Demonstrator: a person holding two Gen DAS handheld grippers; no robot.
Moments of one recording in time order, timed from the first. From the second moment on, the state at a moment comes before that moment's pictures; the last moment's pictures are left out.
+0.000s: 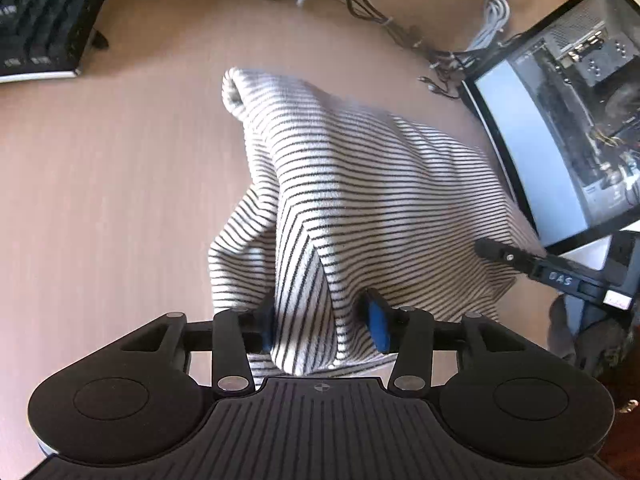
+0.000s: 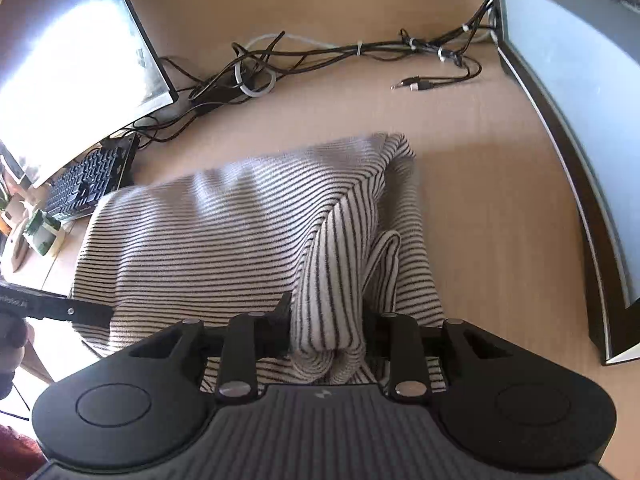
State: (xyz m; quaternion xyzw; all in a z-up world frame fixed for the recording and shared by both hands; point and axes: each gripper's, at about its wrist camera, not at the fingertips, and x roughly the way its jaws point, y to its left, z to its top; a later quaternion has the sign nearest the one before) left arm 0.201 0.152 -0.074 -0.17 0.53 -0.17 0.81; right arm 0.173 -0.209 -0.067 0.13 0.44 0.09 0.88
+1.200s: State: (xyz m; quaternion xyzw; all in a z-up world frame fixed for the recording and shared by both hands) left arm 0.293 0.114 -0.067 -0.17 0.49 -0.23 0.82; right arm 0.187 -0.168 -0.049 0.22 0.40 0.10 0.88
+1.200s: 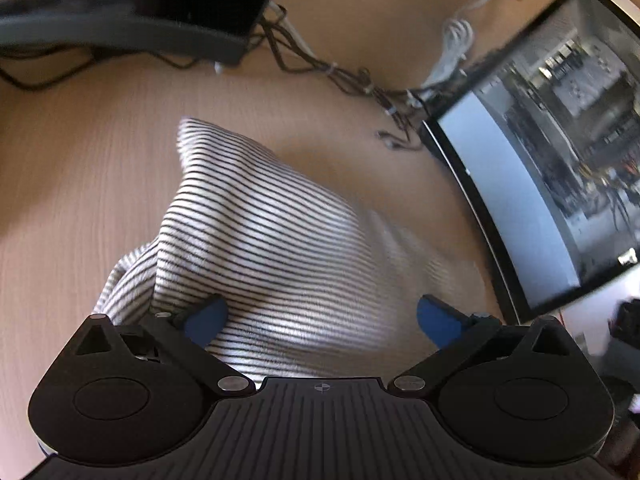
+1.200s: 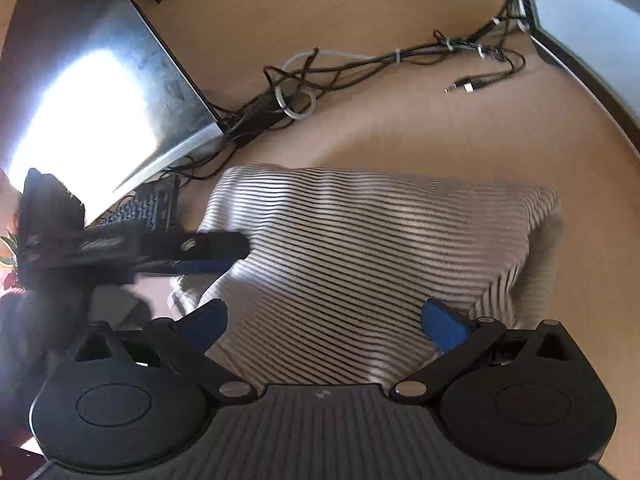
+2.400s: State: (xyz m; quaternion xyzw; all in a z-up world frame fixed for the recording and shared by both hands) left arm 0.292 0.066 -0.069 -0.10 0.48 -0.29 0.82; right arm 0.163 -0.149 -0.075 0.05 0.46 -0.05 0.89
